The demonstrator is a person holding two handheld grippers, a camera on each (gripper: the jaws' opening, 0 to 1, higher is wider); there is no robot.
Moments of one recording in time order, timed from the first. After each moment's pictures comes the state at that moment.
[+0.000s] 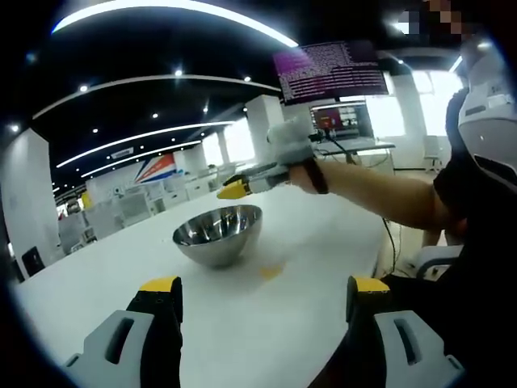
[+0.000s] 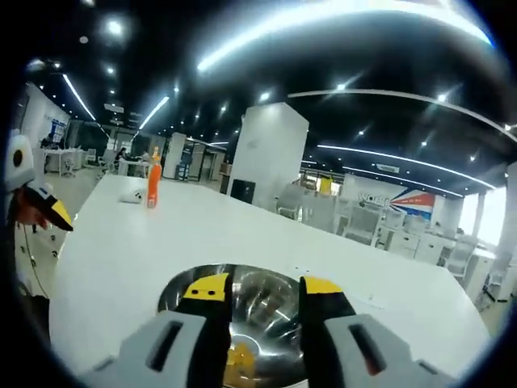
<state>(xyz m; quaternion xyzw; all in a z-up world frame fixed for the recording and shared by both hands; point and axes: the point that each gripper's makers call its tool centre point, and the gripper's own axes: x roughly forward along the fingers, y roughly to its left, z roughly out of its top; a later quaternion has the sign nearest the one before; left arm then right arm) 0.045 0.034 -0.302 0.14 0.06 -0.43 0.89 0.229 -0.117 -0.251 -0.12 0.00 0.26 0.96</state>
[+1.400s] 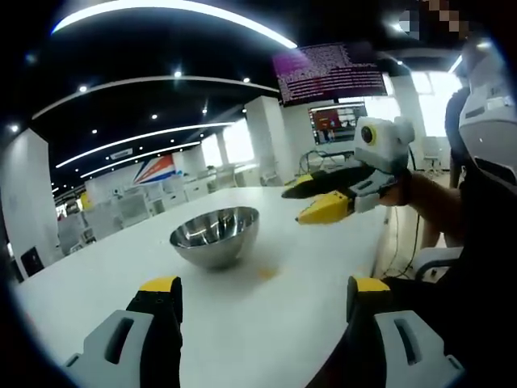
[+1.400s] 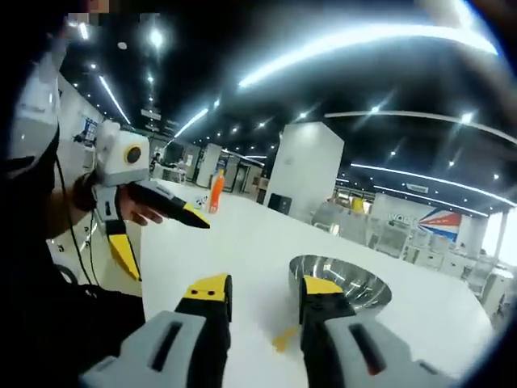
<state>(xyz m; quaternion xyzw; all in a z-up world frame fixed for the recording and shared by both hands) 0.044 0.029 -0.302 0.14 0.06 -0.43 0.89 0.064 -0.068 -0.298 -0.14 -0.01 0.35 0.93</state>
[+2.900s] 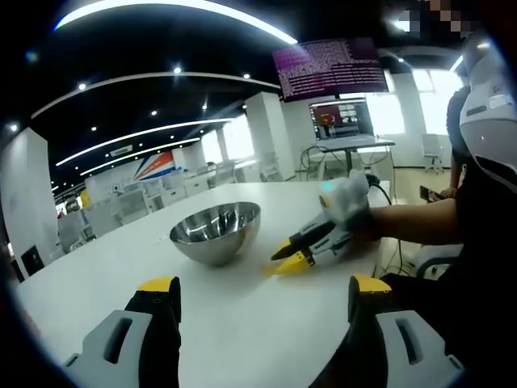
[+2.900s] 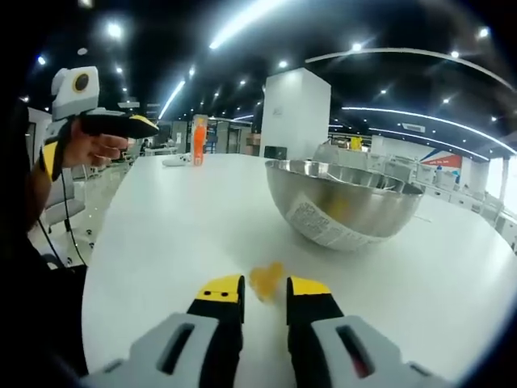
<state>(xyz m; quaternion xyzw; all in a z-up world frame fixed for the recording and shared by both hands) 0.049 0.031 -0.306 0.15 0.07 -0.43 0.89 0.129 -0.090 -0.404 -0.10 0.11 0.33 0.93</state>
